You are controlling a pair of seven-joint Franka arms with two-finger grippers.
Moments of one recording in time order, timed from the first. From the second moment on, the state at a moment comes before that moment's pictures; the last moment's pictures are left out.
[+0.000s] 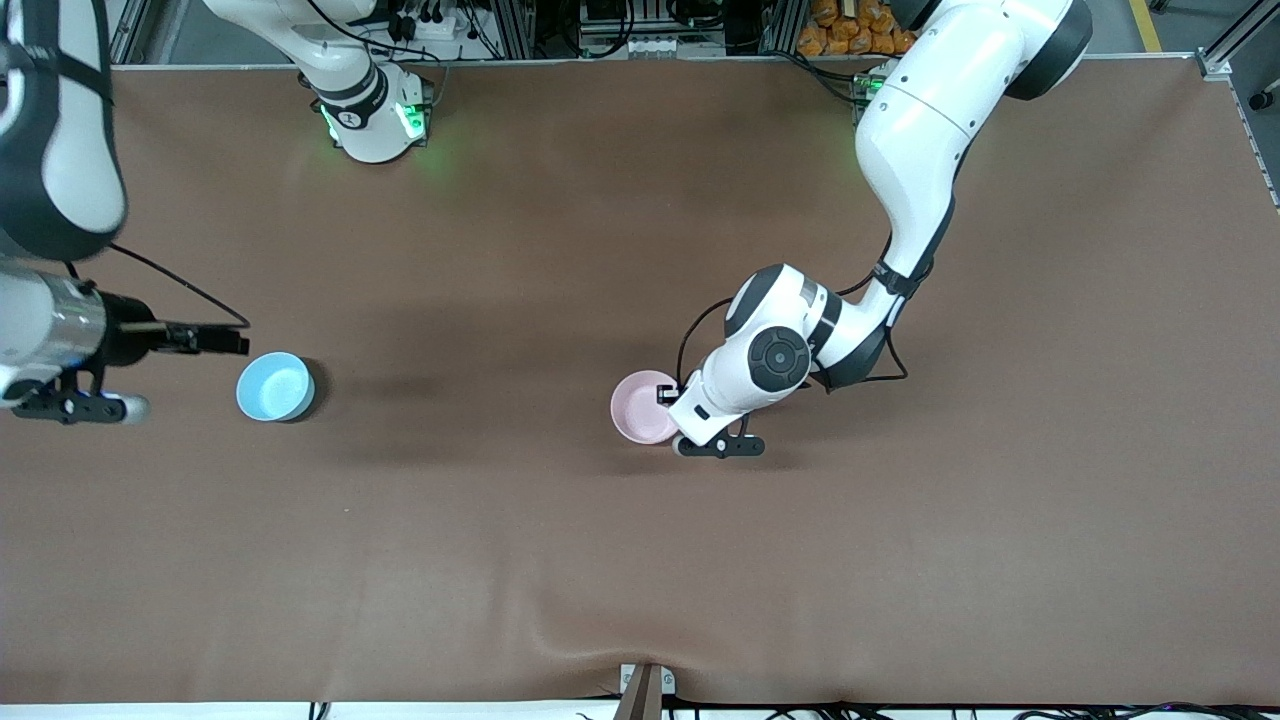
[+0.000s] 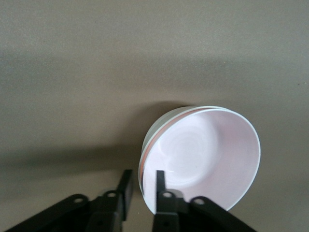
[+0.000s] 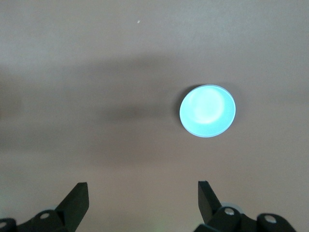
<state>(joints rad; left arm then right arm) -0.43 0.82 -0.24 -1.41 -0.15 2.25 -0.53 0.01 0.29 -0.07 -1.56 0.11 1.61 0.01</state>
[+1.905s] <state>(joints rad) 0.02 0.17 -0.17 -1.40 -0.02 1.61 -0.19 -0.21 0.55 -0.08 -1.92 0.16 2.16 -0.42</state>
